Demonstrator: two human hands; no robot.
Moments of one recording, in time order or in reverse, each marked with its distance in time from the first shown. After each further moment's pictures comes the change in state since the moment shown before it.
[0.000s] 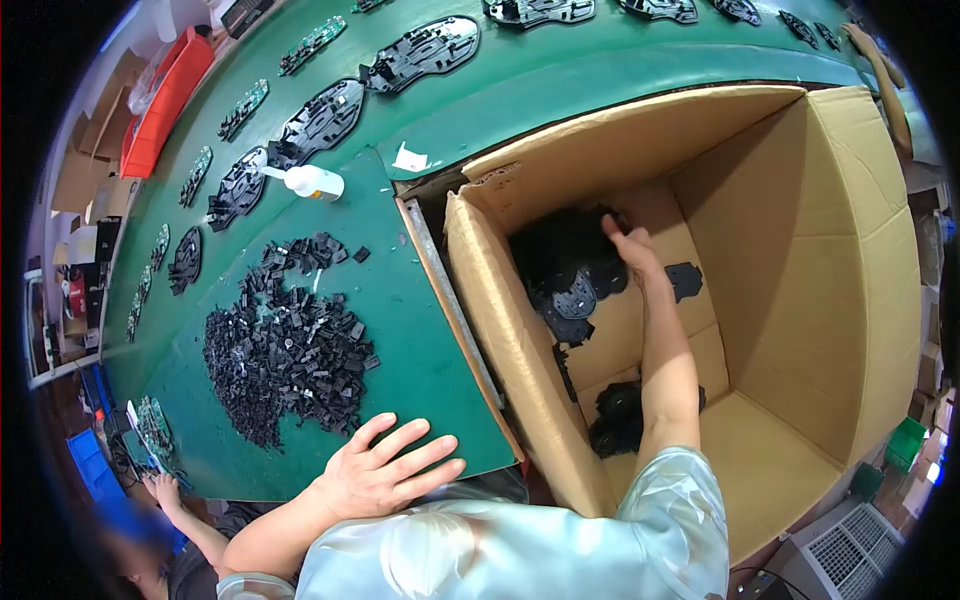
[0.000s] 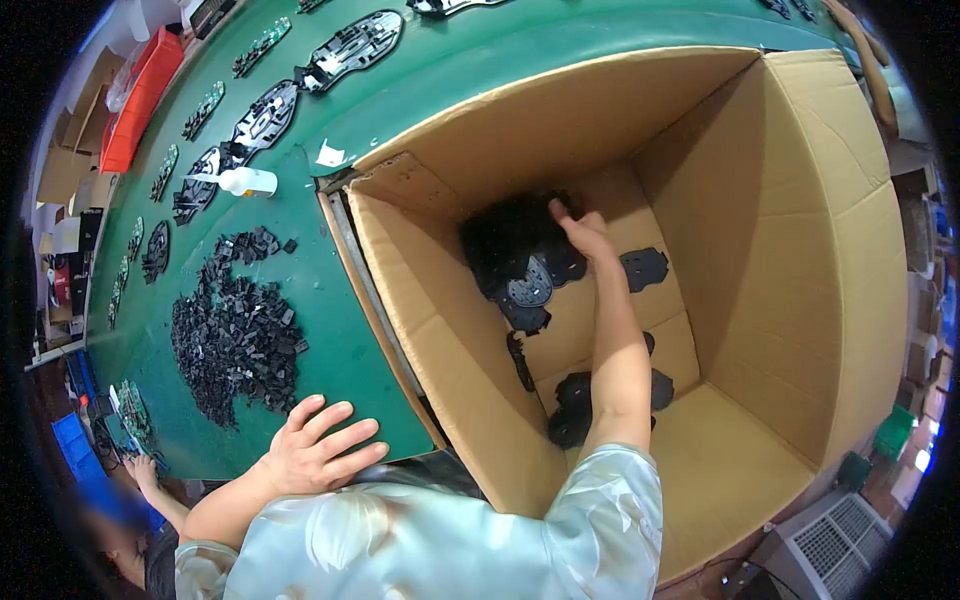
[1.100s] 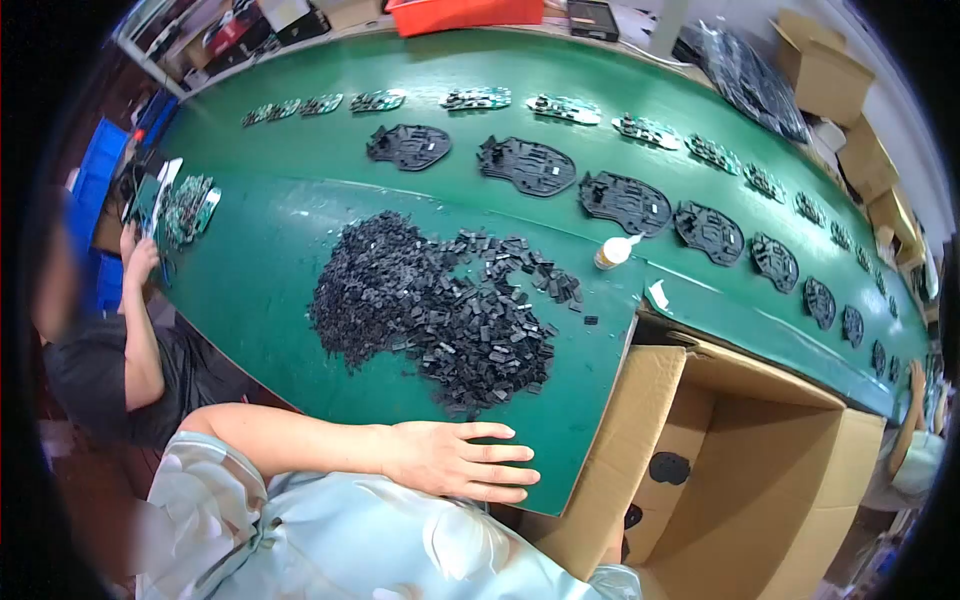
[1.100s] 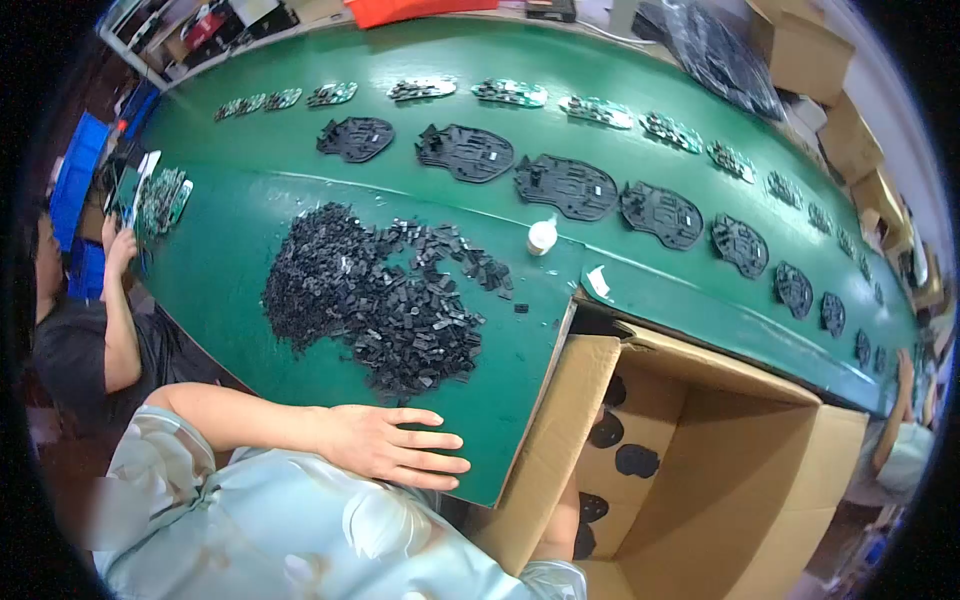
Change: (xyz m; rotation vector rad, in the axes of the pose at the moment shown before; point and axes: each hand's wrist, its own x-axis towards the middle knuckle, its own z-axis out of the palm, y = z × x) left_hand -0.007 -0.006 0.009 -0.151 0.143 0.088; right_hand -0.063 0.059 0.117 0.215 0.362 -0.553
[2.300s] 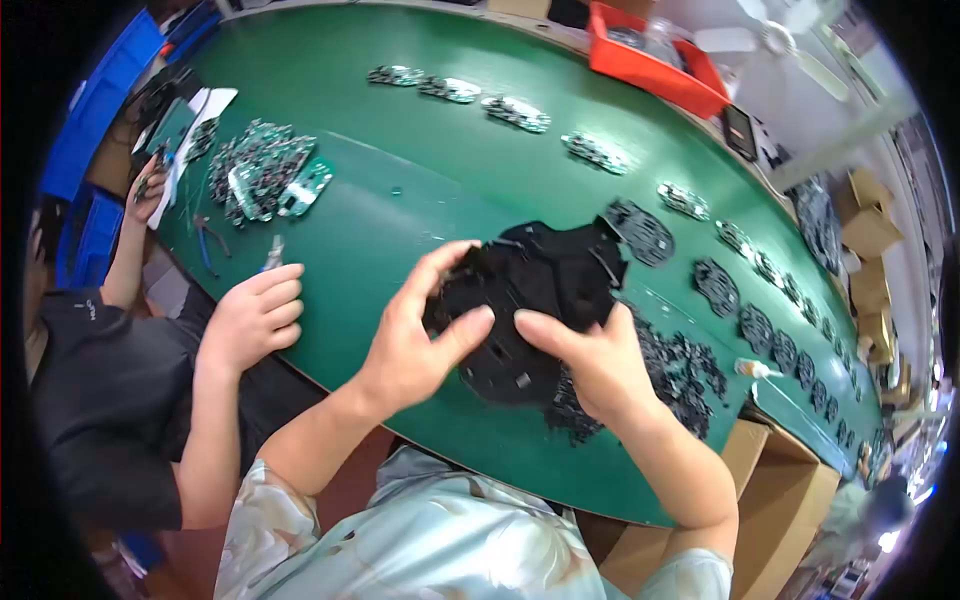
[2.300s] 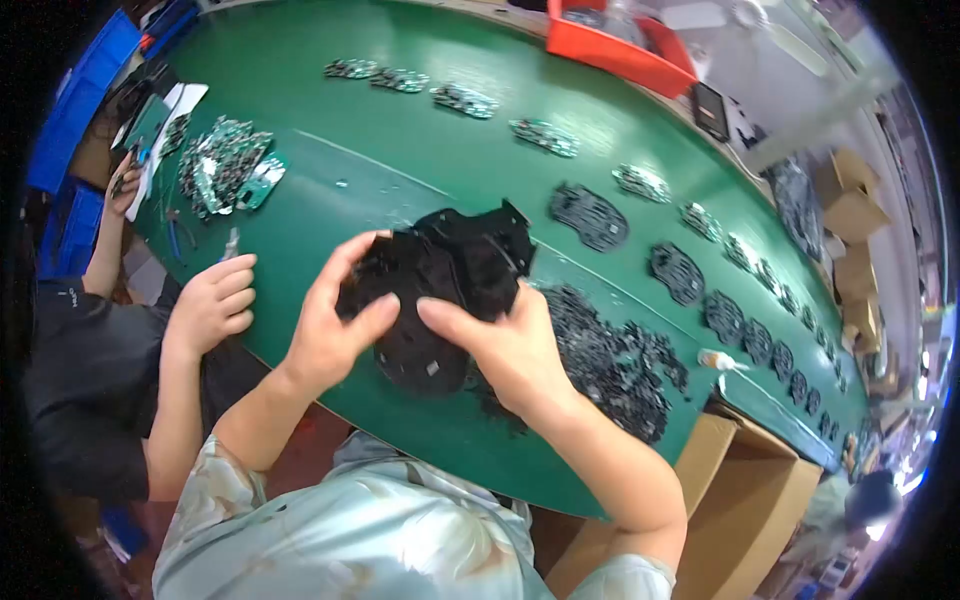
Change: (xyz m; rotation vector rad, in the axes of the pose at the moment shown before) left_hand -0.268 -0.049 -0.123 -0.648 1.287 -0.939; right_hand -0.211 -0.502 0.241 0.316 -1.189 0.100
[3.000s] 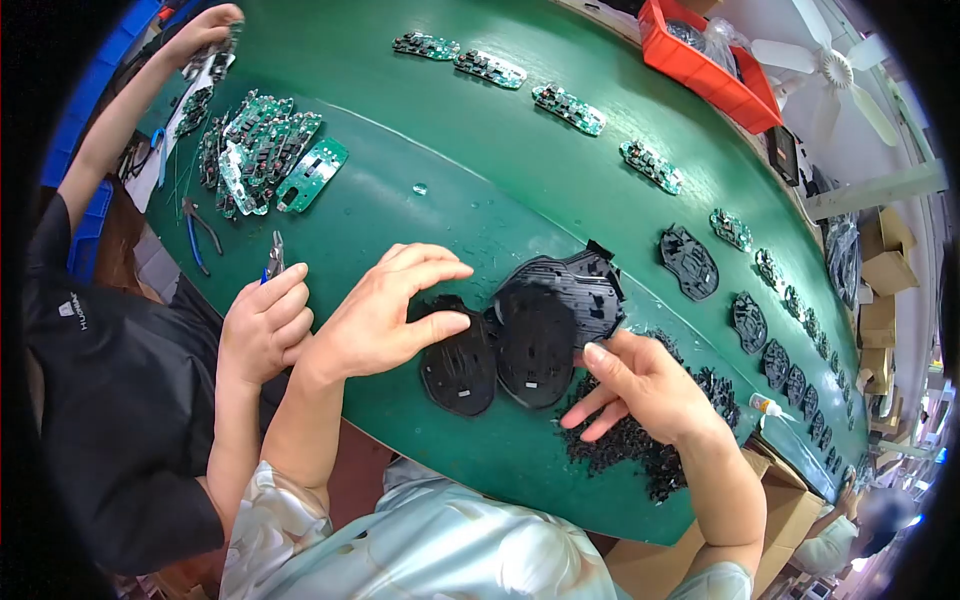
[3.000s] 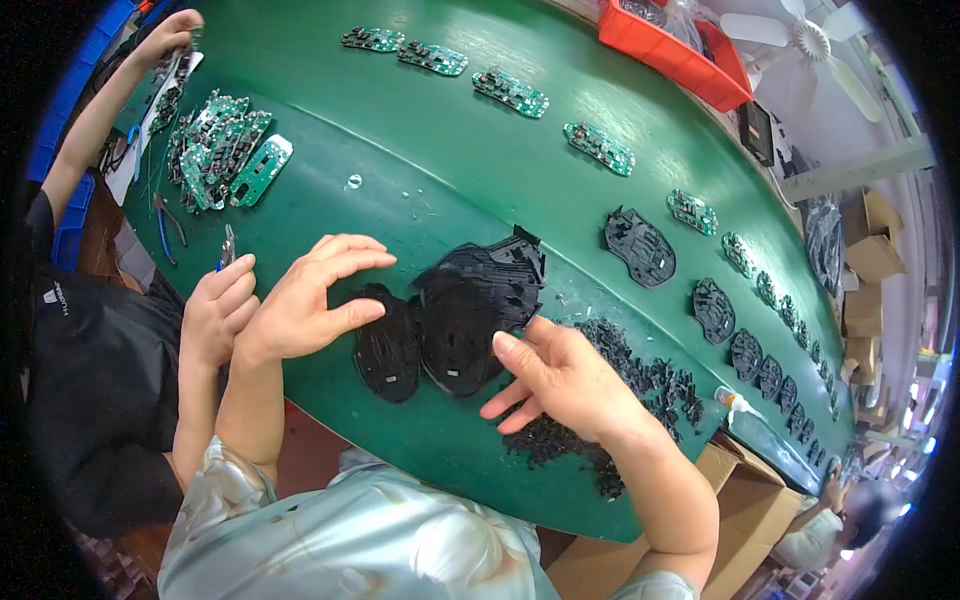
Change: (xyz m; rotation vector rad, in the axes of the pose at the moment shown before) left_hand 0.043 -0.050 -0.081 0.457 -0.249 0.061; right_hand 0.042 -0.019 -0.020 -0.374 -0.197 0.514
